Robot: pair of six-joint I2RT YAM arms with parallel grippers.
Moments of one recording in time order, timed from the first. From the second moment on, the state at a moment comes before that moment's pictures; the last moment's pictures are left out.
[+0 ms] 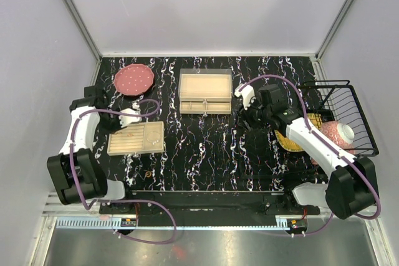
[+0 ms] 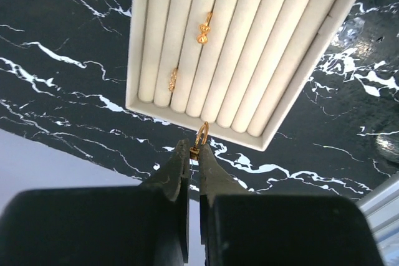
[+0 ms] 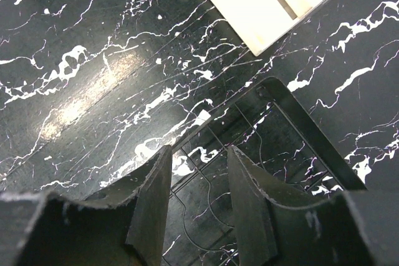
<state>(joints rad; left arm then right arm) 0.24 1.36 1.06 -1.04 0.23 1.48 0.40 1.28 0.91 -0.39 -0.33 -0.34</state>
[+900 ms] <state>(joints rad) 0.26 1.50 0.93 -0.87 0.18 1.56 0.40 1.32 0.91 -0.39 -0.34 -0.35</state>
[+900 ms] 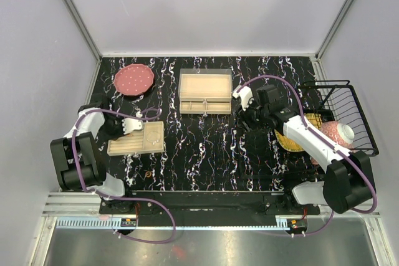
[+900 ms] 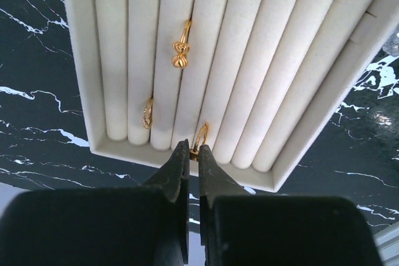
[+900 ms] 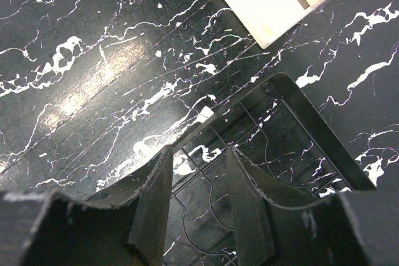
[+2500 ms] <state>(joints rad) 0.24 1.46 0.87 -0.79 0.18 1.59 0.40 1.34 0.91 -0.39 -0.35 -0.35</state>
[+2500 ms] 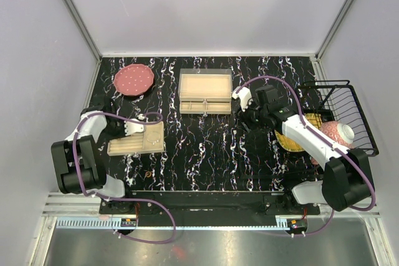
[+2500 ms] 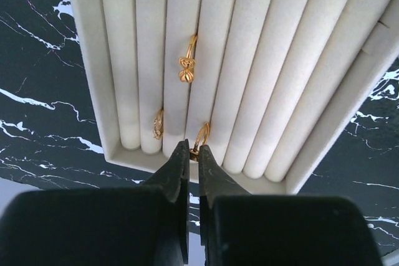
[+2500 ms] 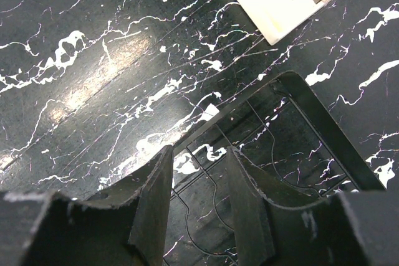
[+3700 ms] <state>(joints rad) 0.23 1.46 0.82 -0.72 0.15 1.55 0.40 1.35 0.91 -0.40 -0.35 -0.35</state>
